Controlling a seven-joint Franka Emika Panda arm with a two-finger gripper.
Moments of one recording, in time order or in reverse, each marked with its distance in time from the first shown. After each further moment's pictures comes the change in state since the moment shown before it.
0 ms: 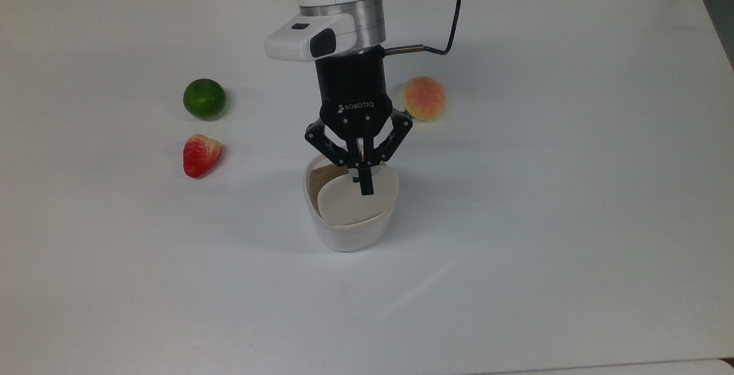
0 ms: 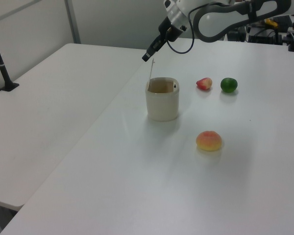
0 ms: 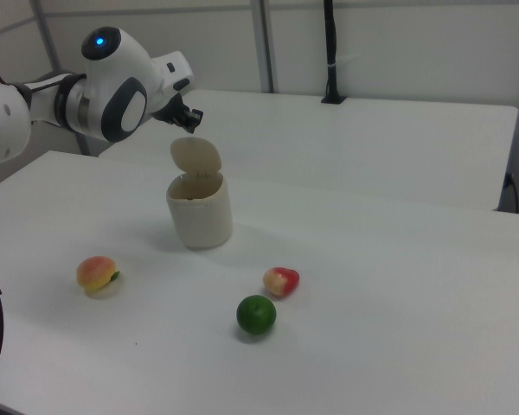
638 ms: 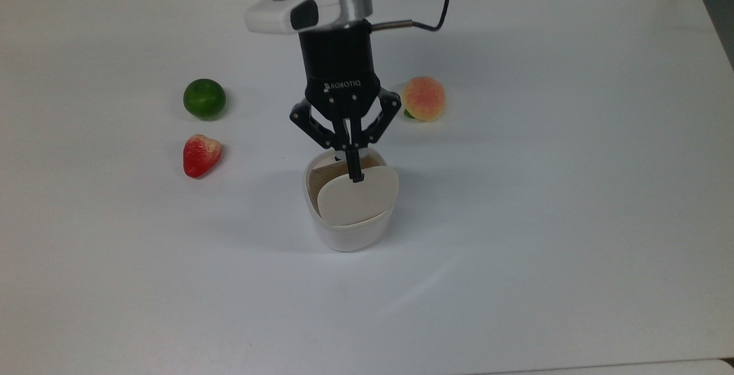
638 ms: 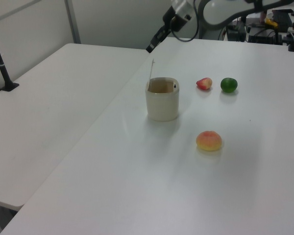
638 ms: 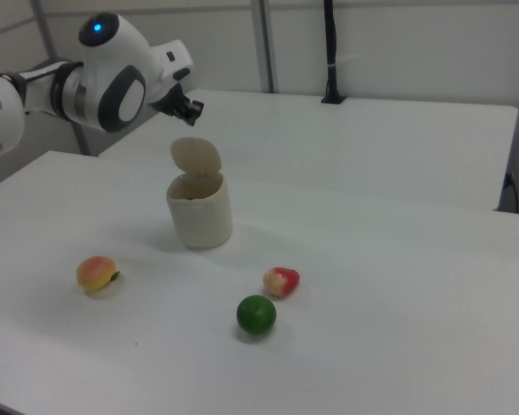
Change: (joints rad) arm -0.016 -0.041 0.000 0.001 0.000 -0.046 0.000
